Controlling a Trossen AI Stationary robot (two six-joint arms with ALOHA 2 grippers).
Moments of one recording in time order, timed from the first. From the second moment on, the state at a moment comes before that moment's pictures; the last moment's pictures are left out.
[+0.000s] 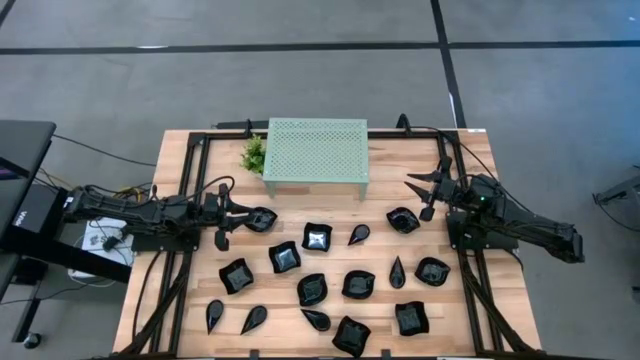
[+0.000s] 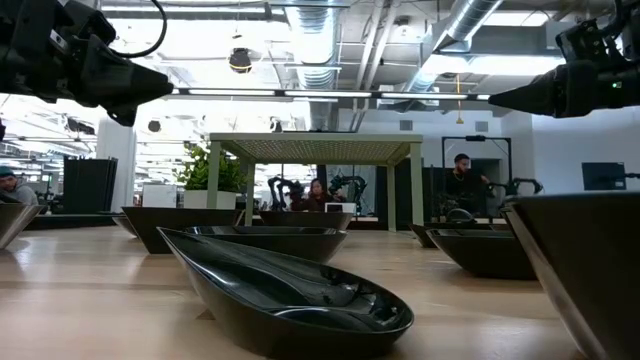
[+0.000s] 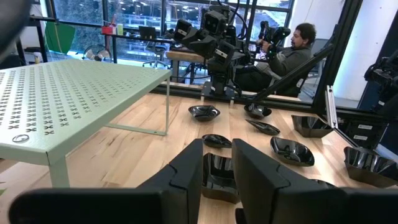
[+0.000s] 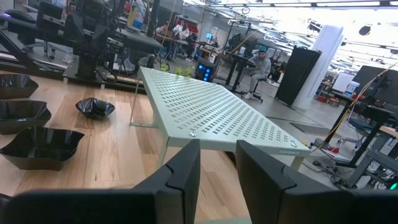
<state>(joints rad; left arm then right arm) -0.18 0.22 0.01 0.20 -0.26 -0.06 -0.36 0.01 0.07 -0.05 0.05 -0.32</state>
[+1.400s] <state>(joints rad) -0.26 1.08 0.62 -0.52 -0.17 -0.37 -0.36 0.01 0.07 0.20 0.16 -0.18</state>
